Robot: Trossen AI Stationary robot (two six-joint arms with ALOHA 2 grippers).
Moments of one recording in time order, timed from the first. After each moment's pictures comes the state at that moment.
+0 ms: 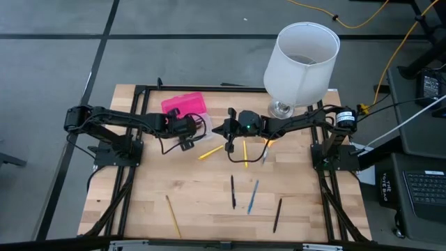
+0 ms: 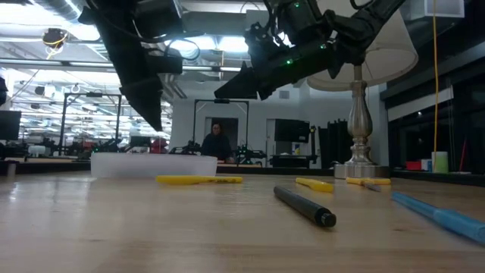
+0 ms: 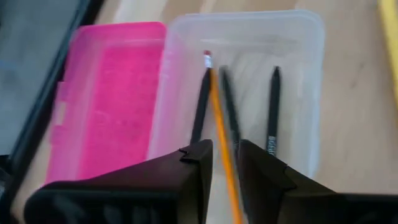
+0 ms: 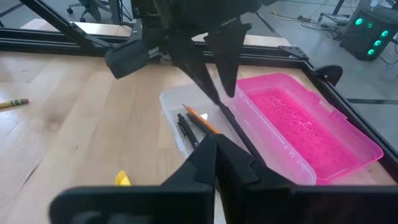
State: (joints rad) left arm 0.12 1.33 0.82 -0.65 -0.45 -0.22; right arm -0.13 1.80 0.99 0.48 -0.03 -0.11
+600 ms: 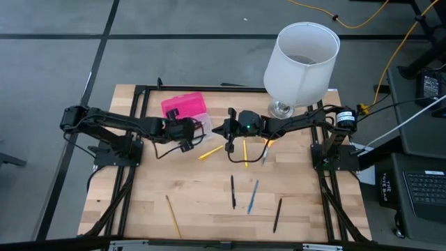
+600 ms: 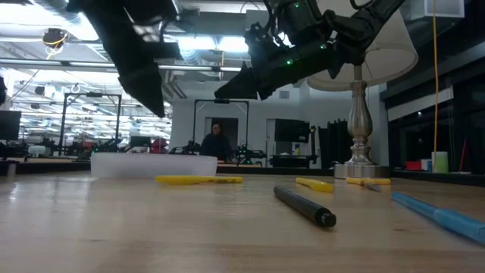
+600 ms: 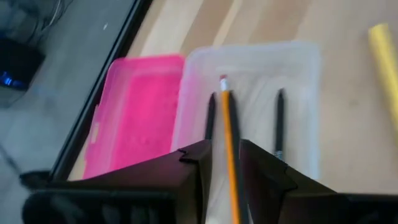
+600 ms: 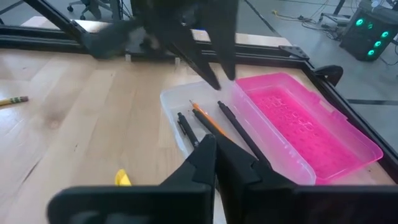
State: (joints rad) left arm 0.01 1.28 0.82 -0.64 -0.58 -0.23; right arm -0.13 1.80 0.99 0.48 -0.03 -0.12
